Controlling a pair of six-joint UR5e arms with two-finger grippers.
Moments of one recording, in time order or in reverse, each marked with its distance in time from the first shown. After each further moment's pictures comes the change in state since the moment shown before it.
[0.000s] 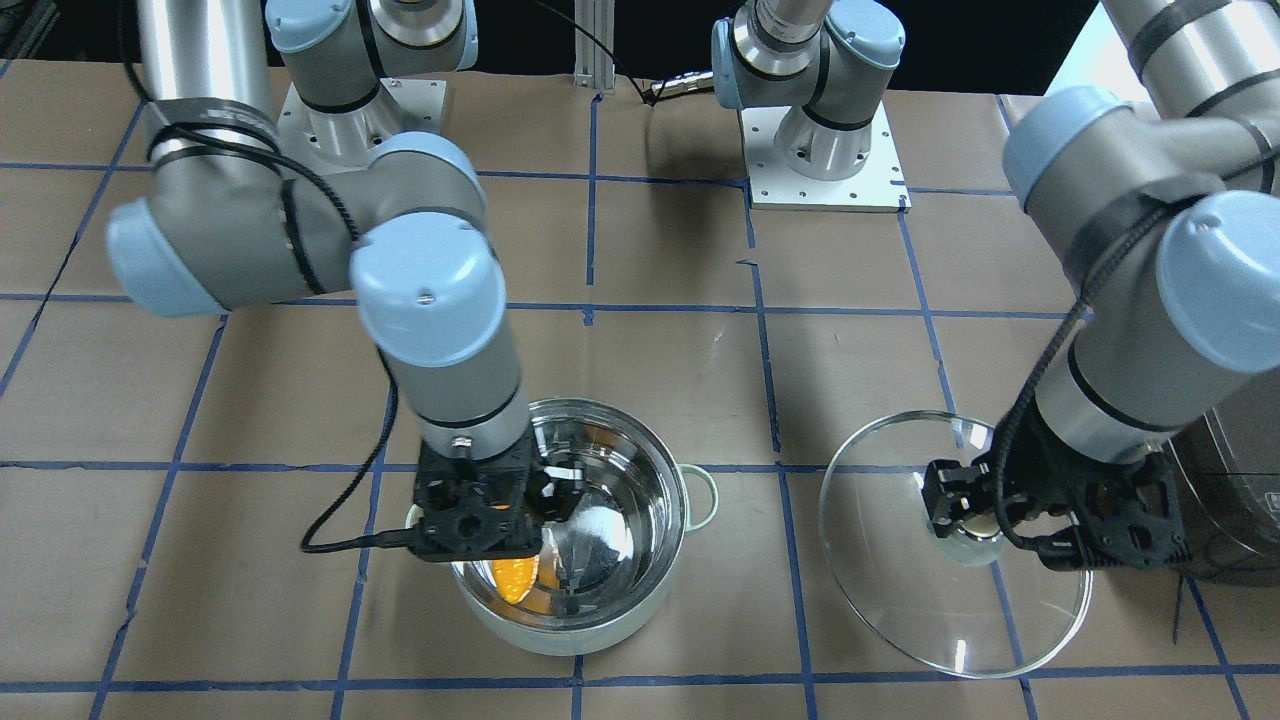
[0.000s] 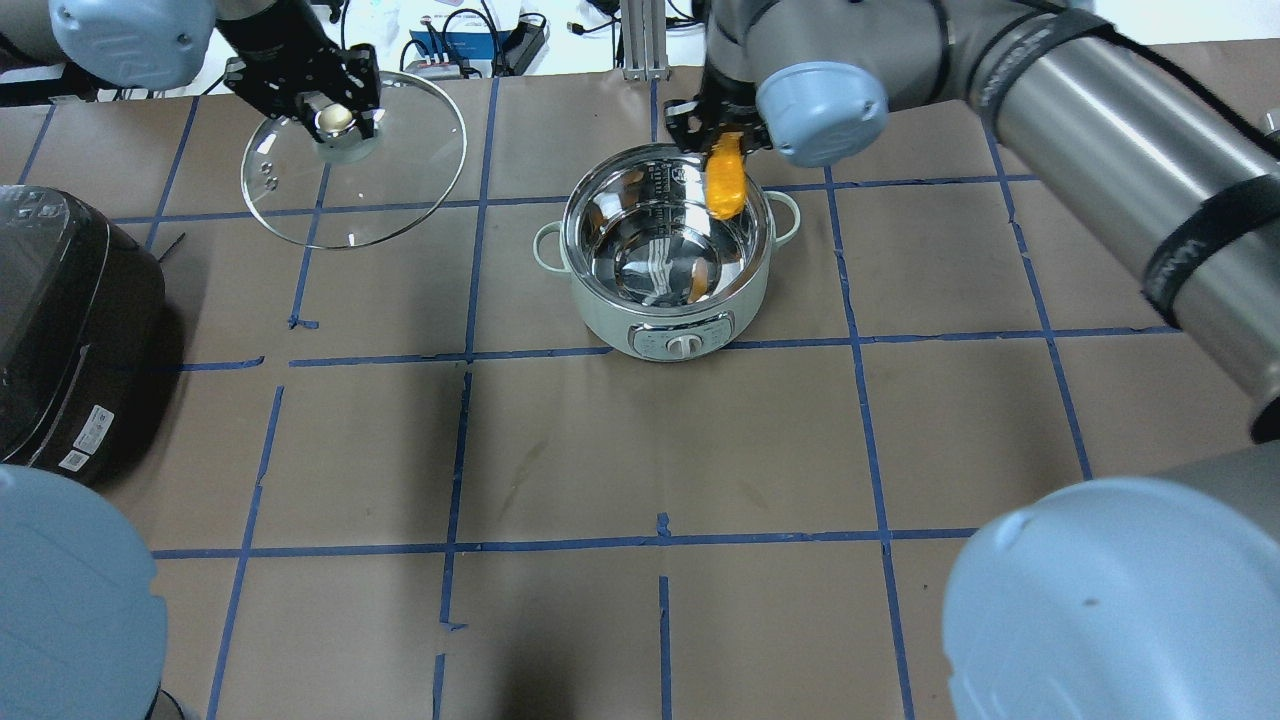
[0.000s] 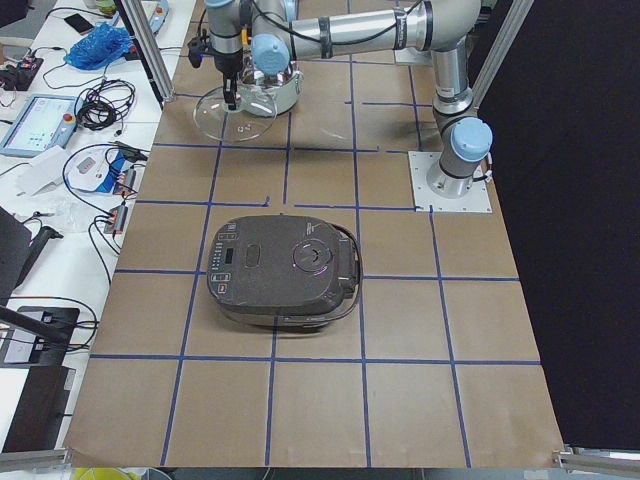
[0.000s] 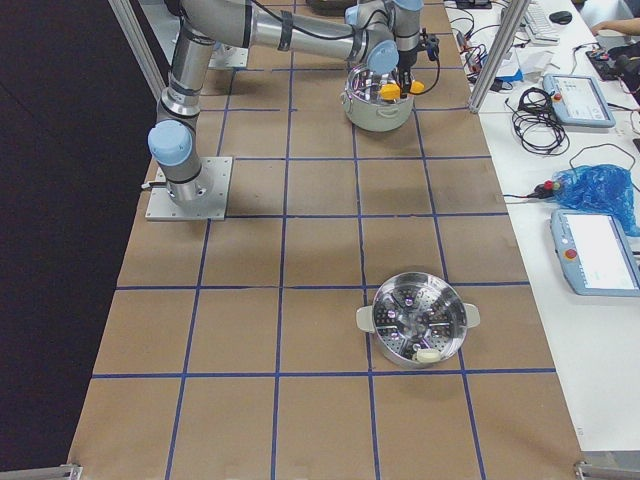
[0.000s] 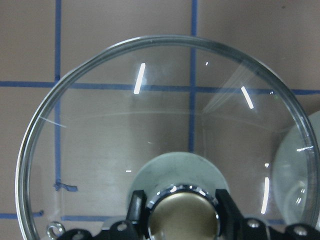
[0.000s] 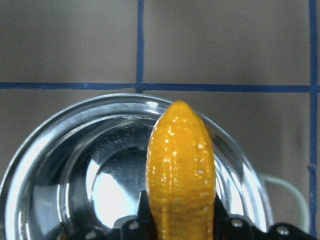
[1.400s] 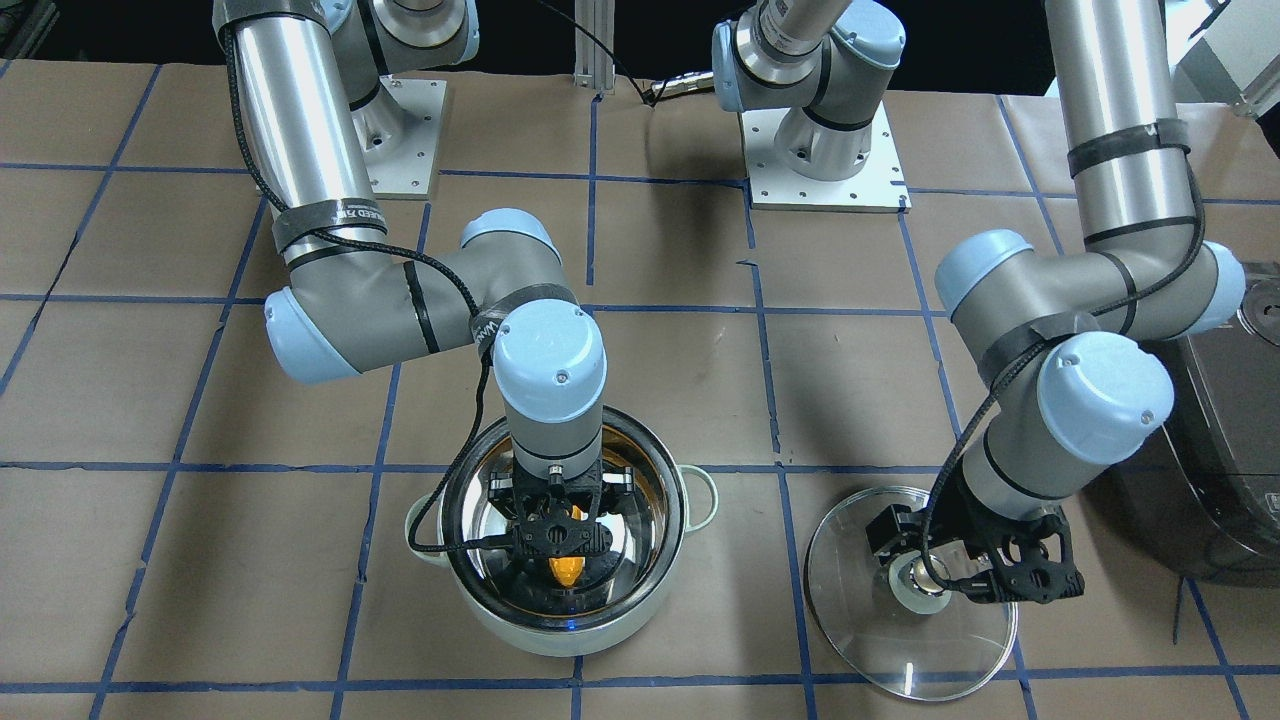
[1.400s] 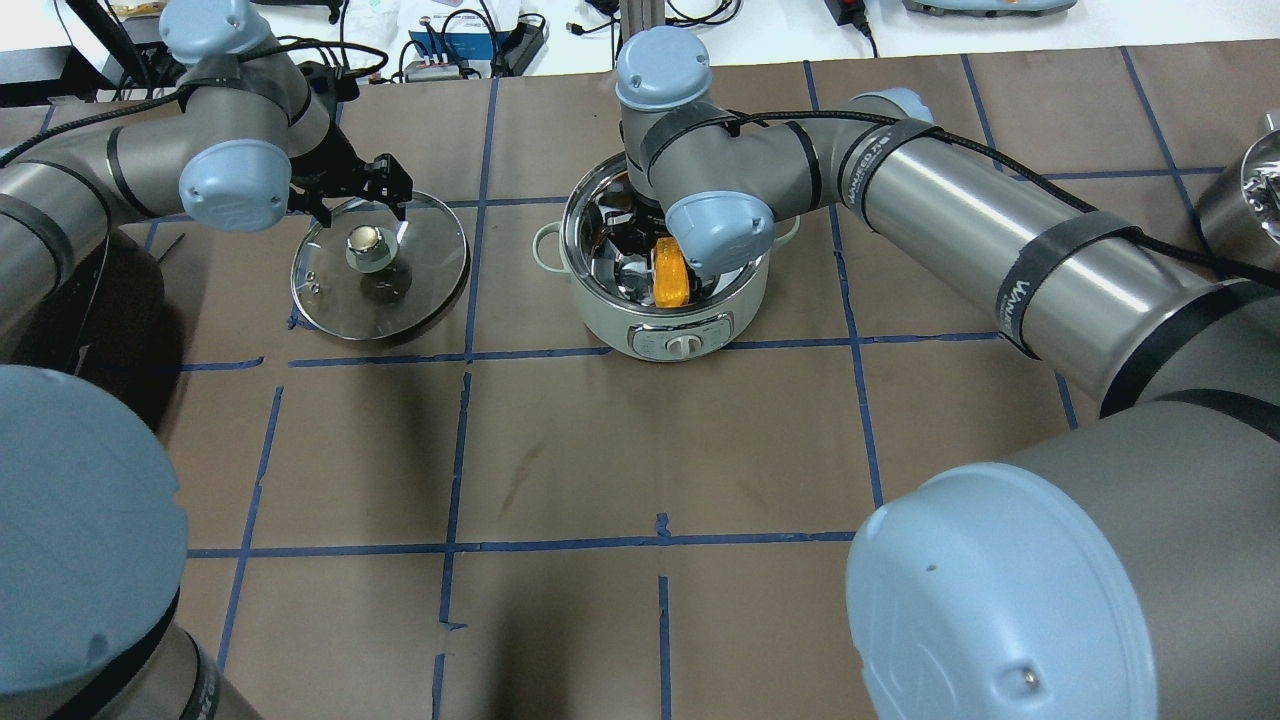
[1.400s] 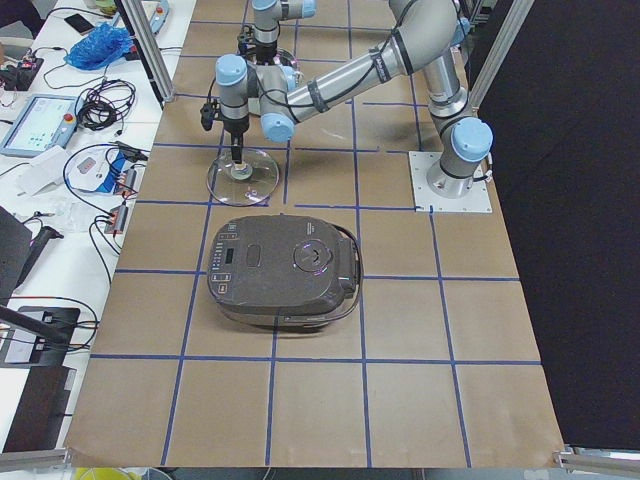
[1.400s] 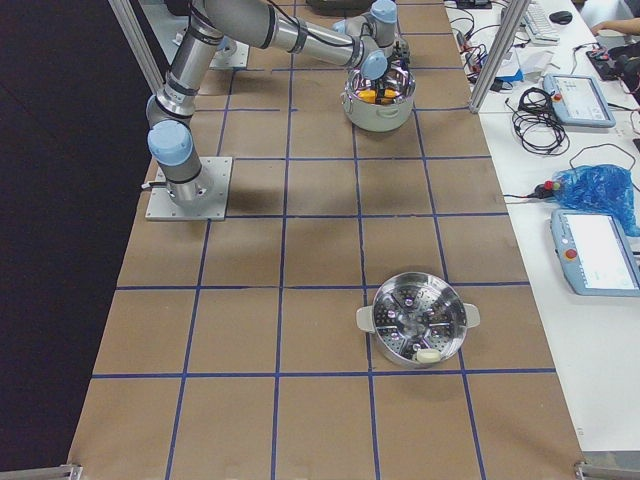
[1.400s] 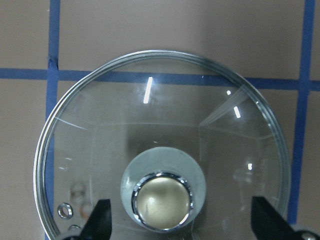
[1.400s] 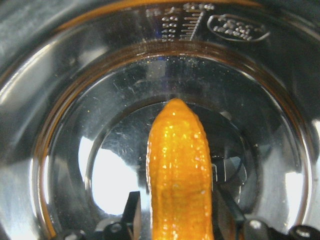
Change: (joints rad) left arm -0.007 -0.036 -0.207 0.236 0.020 -0.025; right arm 0.060 0.072 0.110 -0.091 -0.036 0.043
